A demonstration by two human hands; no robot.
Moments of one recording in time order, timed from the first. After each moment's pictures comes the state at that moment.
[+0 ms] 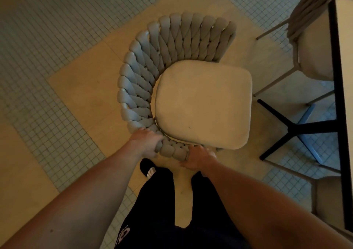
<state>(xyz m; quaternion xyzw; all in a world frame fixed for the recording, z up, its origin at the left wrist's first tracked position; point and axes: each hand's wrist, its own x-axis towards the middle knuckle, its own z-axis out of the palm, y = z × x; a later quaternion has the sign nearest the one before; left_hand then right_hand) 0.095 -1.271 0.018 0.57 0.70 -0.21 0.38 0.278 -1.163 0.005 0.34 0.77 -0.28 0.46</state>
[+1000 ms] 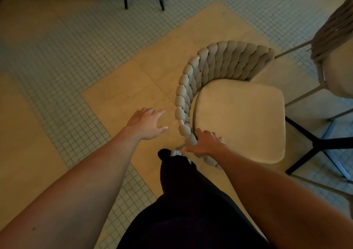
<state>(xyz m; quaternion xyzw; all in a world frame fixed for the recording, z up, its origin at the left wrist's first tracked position) -0.105 -1.361 0.105 0.48 0.81 -0.10 0.32 0.097 -1.230 0.073 0.36 0.81 -0.28 0.38</state>
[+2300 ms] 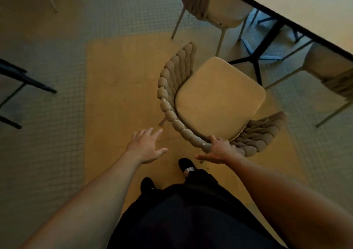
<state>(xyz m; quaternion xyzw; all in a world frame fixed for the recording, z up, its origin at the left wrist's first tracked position) -0.334 -1.177 0.097 0.77 0.52 -0.24 0.26 -0.060 -1.243 0.070 0.73 0.52 -0.39 0.21</state>
